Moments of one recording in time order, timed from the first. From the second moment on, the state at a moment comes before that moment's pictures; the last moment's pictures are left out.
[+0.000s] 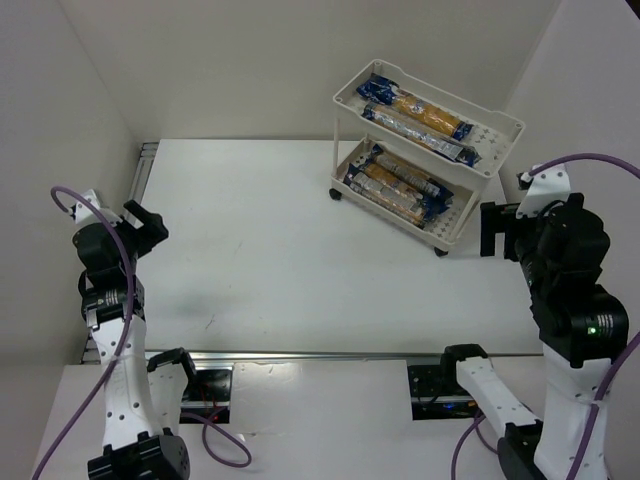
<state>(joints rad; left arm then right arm) 0.38 0.70 0.78 -0.34 0.07 -0.36 0.07 0.78 1.53 -1.01 0.24 -0.21</state>
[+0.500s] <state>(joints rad) 0.37 0.70 0.77 -0.36 0.07 -0.36 -0.04 0.60 1.51 -1.29 0.20 -0.05</state>
